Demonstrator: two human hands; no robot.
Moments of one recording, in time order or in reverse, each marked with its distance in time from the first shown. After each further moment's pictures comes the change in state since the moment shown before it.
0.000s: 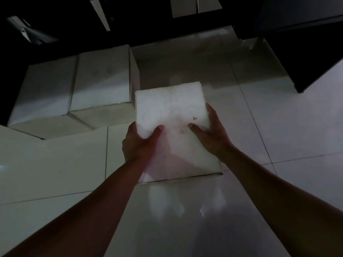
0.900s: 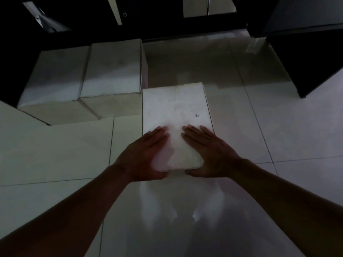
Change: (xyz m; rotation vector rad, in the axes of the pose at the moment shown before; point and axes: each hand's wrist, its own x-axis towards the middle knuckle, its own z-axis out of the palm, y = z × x) left_hand -0.017 -0.058 -0.046 0.675 -0.445 1.084; right_hand -0.056 0.004 -0.001 -0.973 -0.425 -0.756
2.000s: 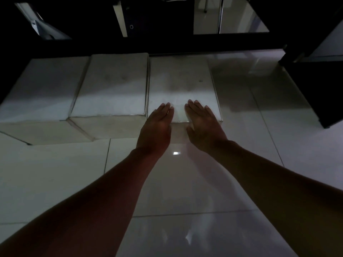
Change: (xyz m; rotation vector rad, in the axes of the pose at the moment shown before) left_hand 0.139 -0.076 0.010 -0.143 0.406 -0.280; right_hand 0.164 0.053 -0.006 0.060 0.171 0.329
